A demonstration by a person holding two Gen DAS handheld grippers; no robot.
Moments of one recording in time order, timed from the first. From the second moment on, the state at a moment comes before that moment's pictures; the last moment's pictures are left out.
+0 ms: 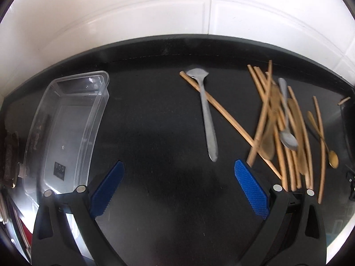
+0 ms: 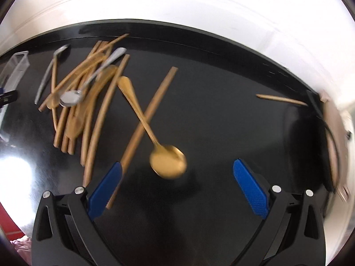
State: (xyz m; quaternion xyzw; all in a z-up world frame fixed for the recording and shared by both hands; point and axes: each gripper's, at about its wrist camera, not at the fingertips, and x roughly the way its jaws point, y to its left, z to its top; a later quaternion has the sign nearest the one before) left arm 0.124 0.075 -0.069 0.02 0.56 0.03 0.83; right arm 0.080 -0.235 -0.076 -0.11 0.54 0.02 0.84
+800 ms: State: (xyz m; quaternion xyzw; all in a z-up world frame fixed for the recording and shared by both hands) left arm 0.194 0.078 -0.124 -0.01 0.54 0.05 0.84; right arm 0.131 -0.278 -0.122 -0.10 0.51 0.18 0.84
